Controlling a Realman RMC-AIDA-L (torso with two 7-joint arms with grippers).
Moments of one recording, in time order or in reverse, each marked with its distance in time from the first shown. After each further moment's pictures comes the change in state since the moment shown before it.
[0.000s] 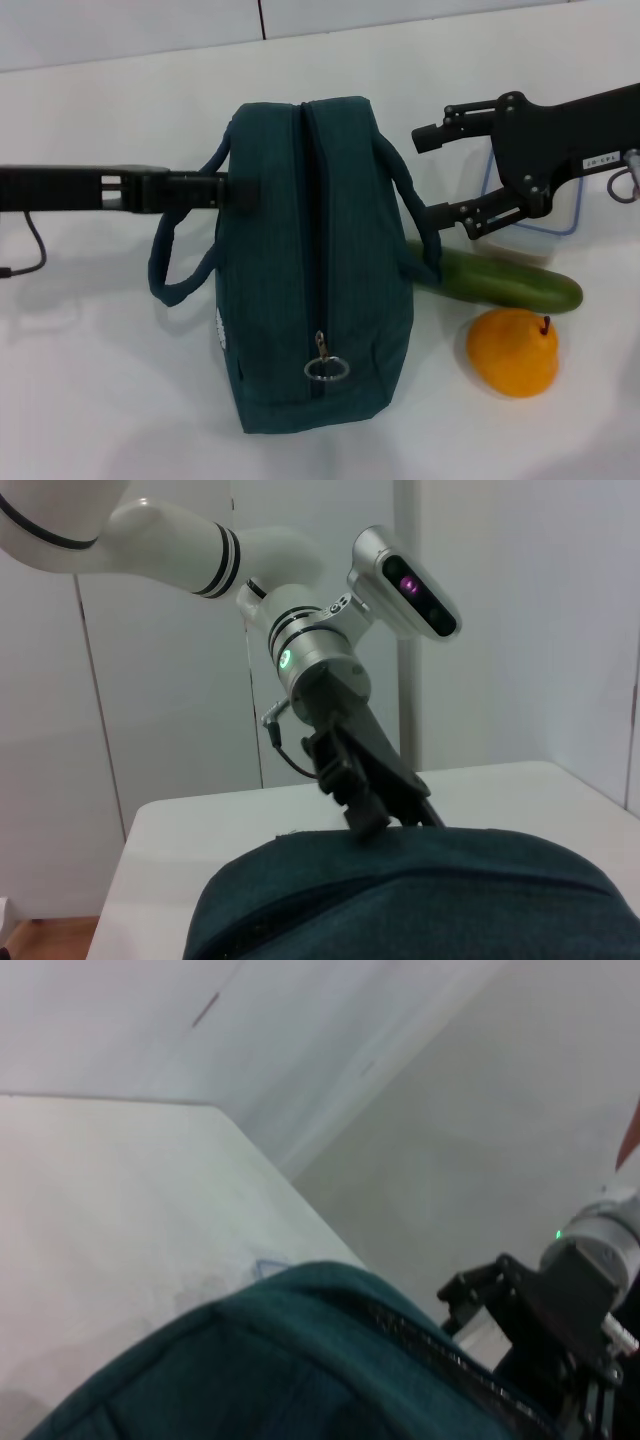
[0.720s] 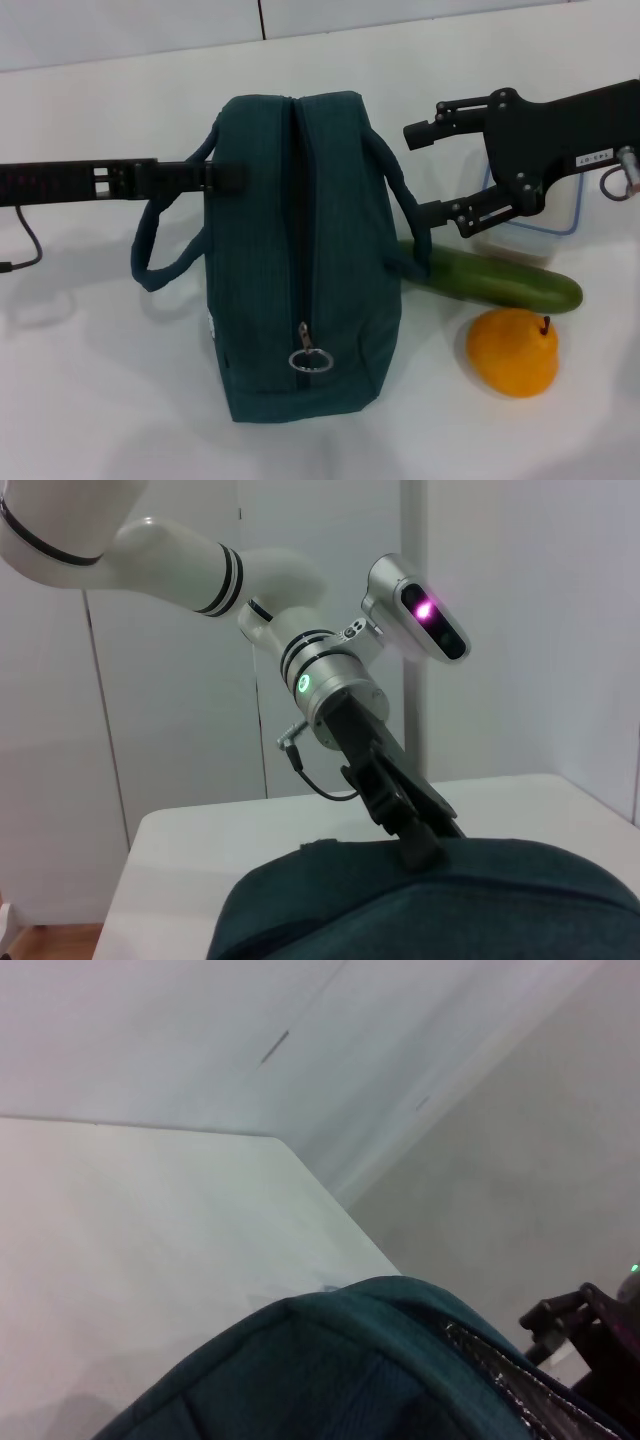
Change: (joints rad) left arm 0.029 0.005 -0.001 0.022 -0.033 -0.089 -0.012; right arm 0.006 0.011 0.002 -0.009 0.004 -0.004 0.001
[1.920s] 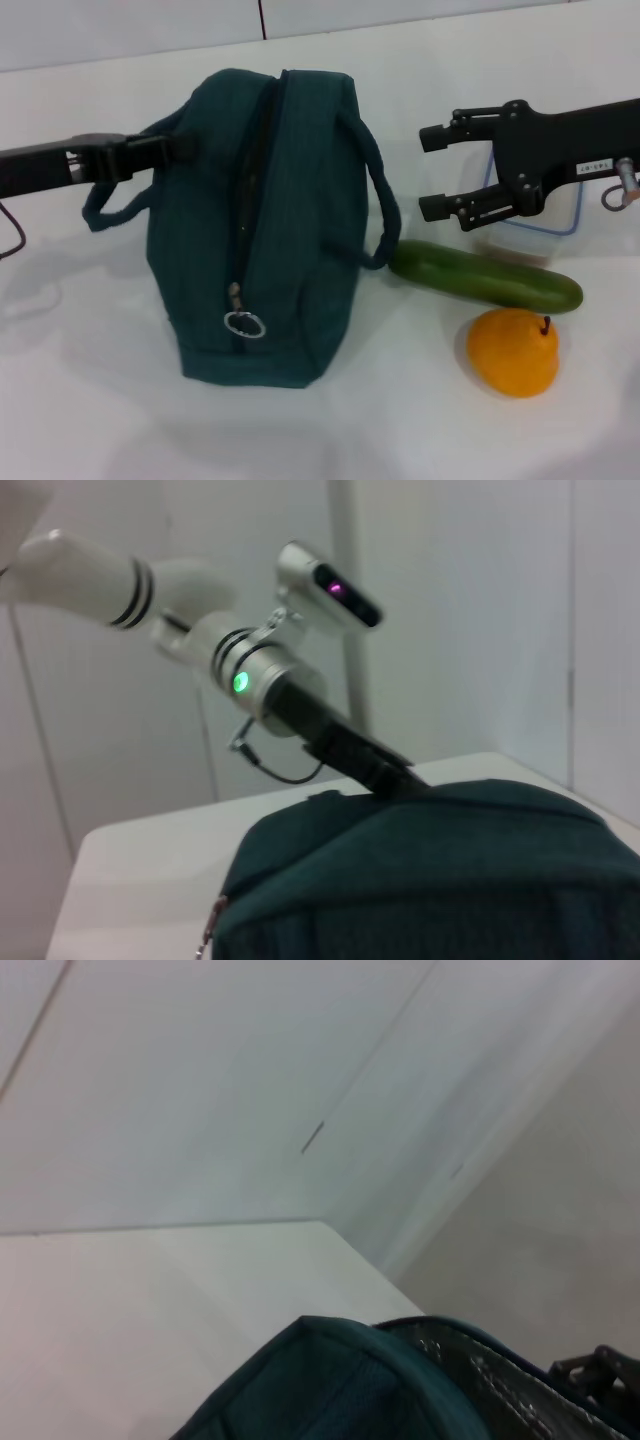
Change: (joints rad) left arm 0.061 0.008 0.000 0.018 -0.120 -0.072 0.125; right arm -0.034 0.005 0.020 0.067 0.001 0.076 0.015
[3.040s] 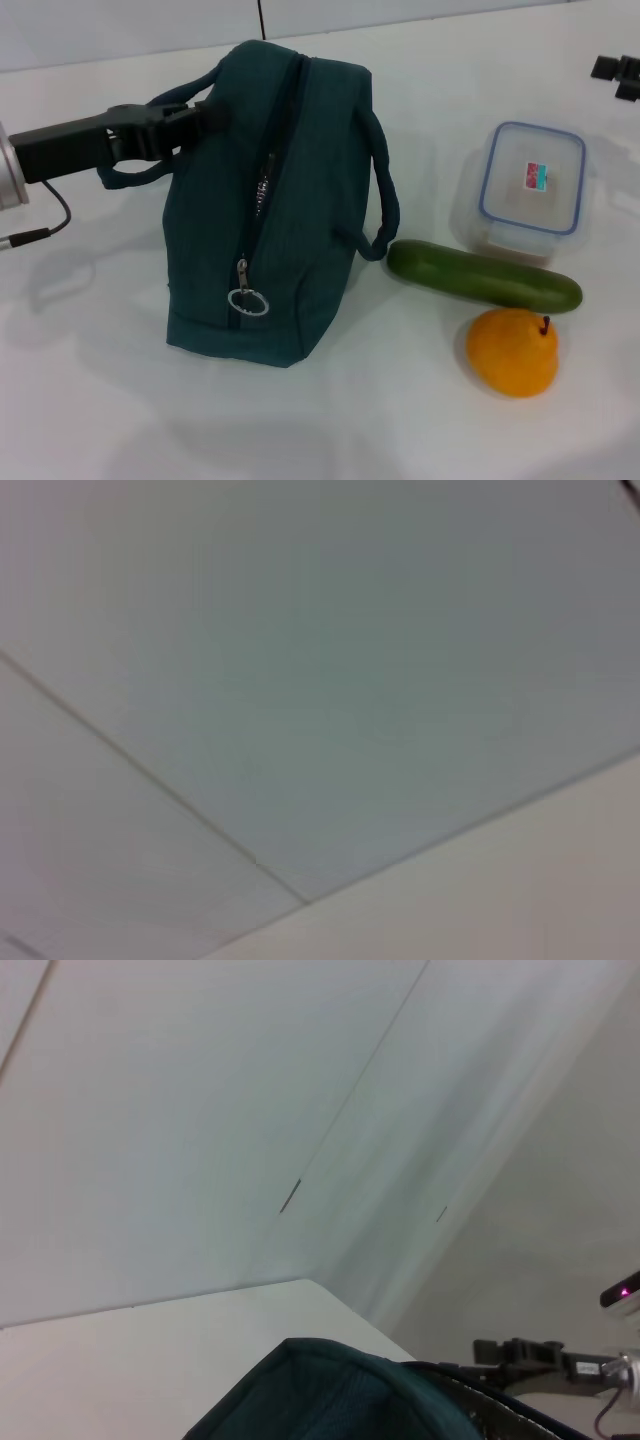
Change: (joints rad) left arm -0.007 -0.013 0.000 0.115 -0.075 -0.108 0.115; right arm -0.029 -0.209 0.401 0.520 -0.017 0.387 0.463
